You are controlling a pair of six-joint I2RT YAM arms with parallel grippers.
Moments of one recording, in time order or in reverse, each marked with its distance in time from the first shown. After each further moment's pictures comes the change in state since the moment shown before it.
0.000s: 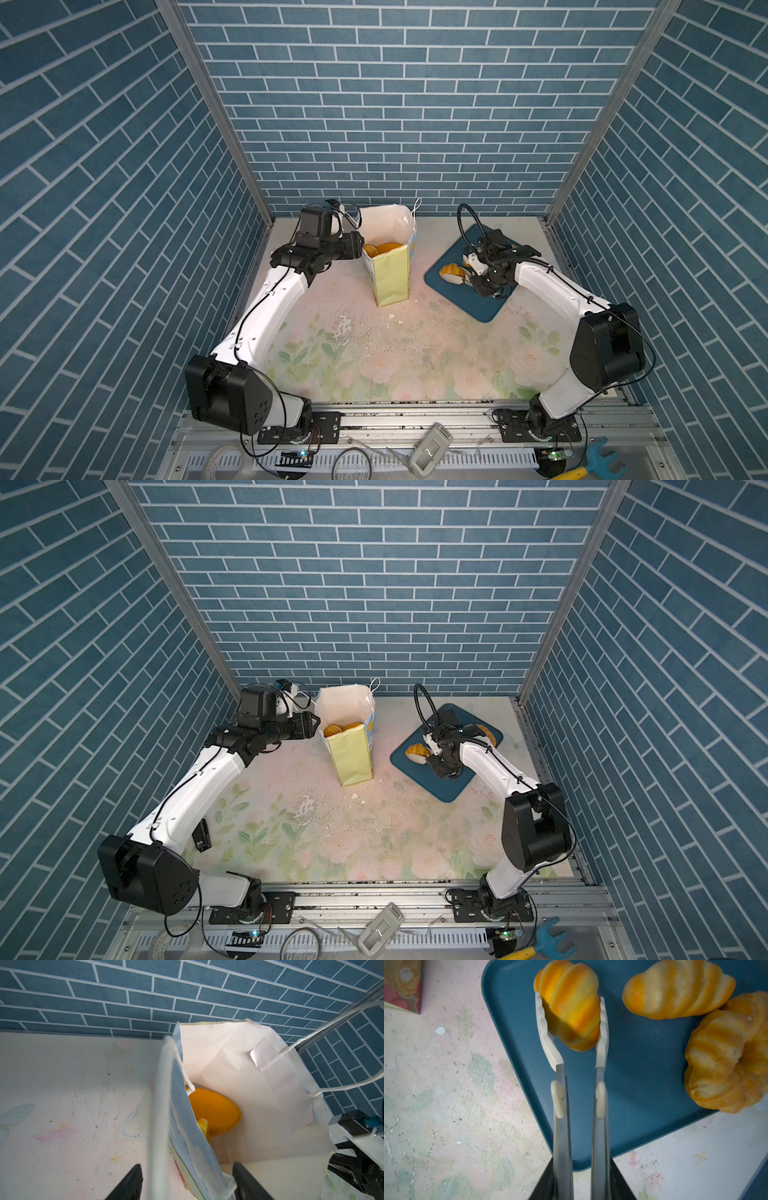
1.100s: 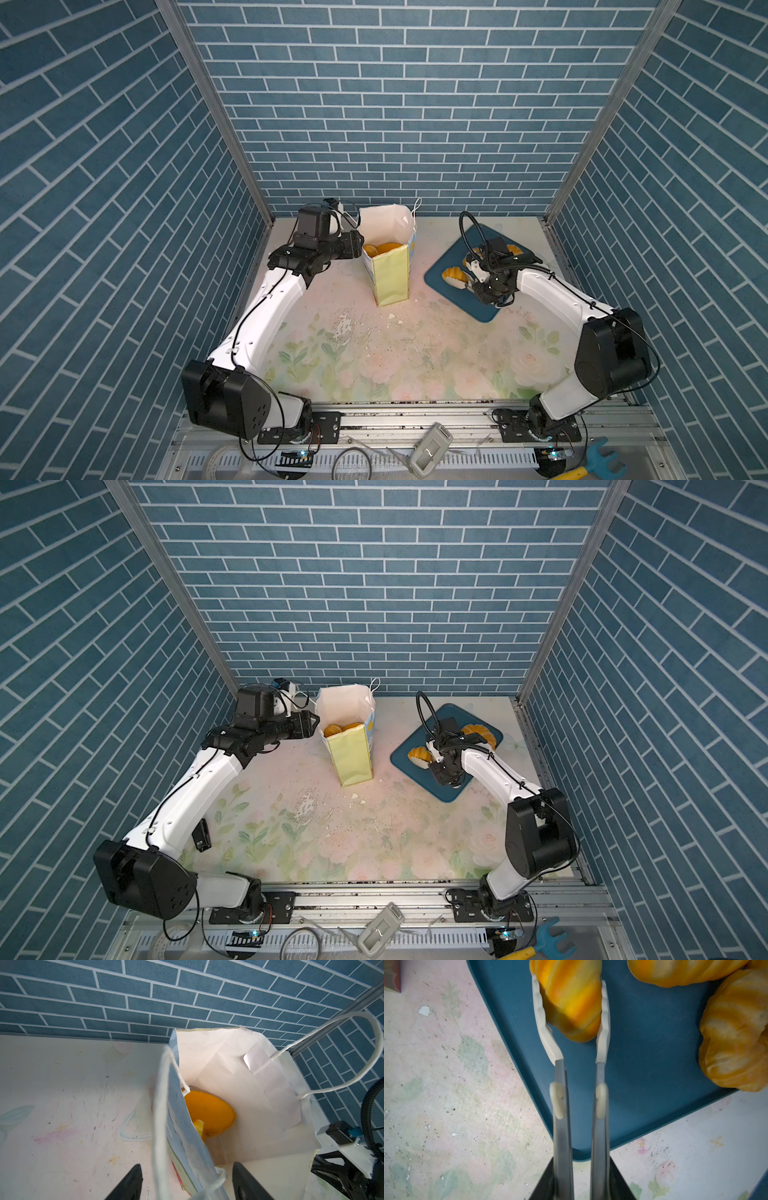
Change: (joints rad) left arm 0.000 -0.021 0.000 0.001 0.009 -0.012; right arm 0.000 -0.026 -0.077 0.027 0.004 0.043
